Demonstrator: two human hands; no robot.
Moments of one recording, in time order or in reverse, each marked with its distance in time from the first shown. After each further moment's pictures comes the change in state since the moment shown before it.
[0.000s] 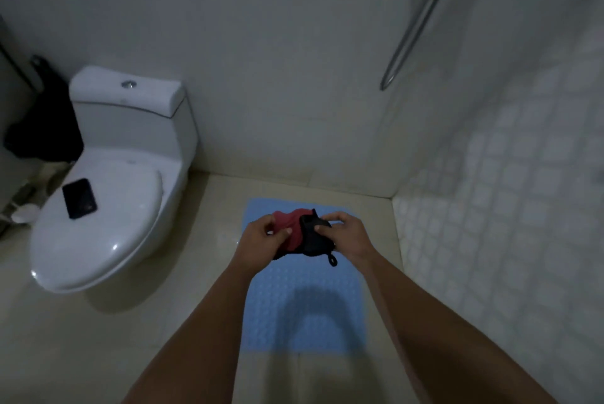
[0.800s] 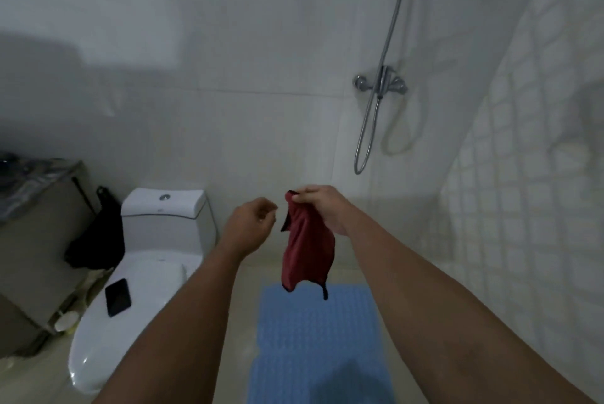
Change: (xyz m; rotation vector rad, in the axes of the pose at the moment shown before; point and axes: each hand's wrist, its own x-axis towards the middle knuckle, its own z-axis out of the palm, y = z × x) left_hand -0.044 0.221 -0.051 0.588 0.239 0.455; right_hand -0.094 -0.219 -0.052 0.211 -0.267 -0.359
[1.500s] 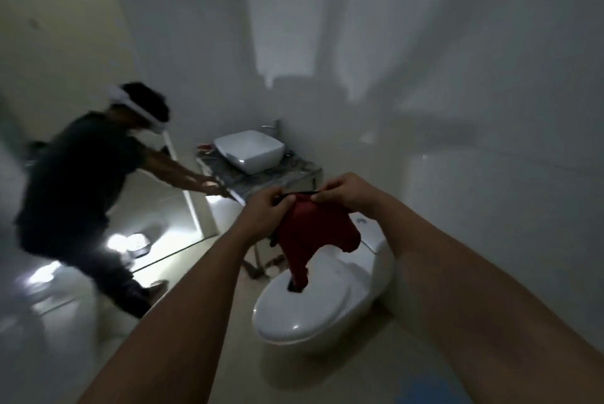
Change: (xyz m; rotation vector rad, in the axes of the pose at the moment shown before) left_hand -0.040 -0.013 -0.215 0.139 0.571 -0.474; right_hand 0.124 -0.133 0.218 -0.427 -0.841 -0.370
